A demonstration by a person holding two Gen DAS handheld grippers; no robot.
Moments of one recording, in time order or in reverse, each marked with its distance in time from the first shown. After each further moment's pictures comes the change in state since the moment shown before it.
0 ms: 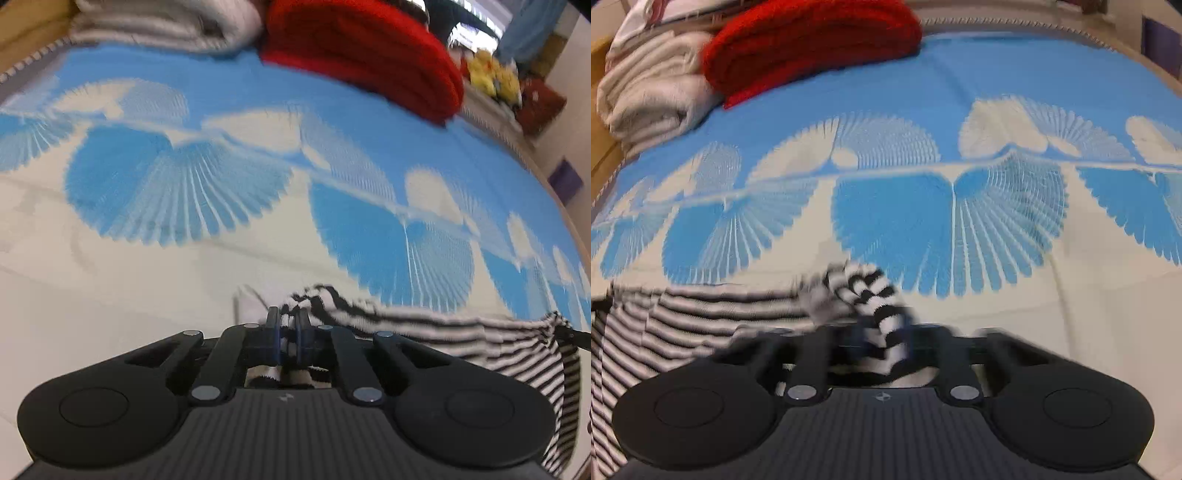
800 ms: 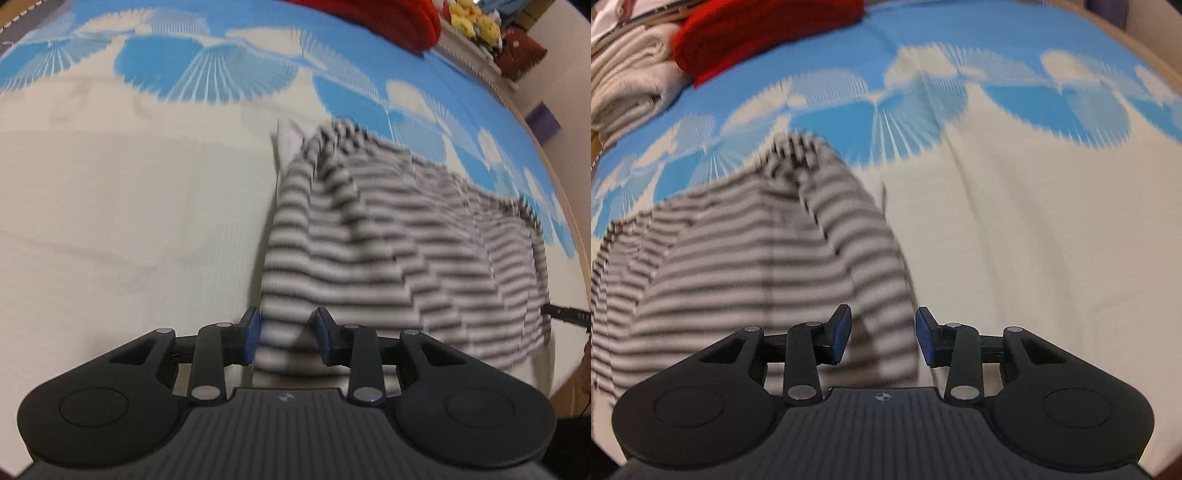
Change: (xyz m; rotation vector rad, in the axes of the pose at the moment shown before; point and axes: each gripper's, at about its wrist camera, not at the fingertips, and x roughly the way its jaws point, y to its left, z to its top) left arm -0.088 0.047 -0.101 0.045 0.259 -0.080; right arm -0.089 -0.033 -0.109 0.083 0.156 -0.089
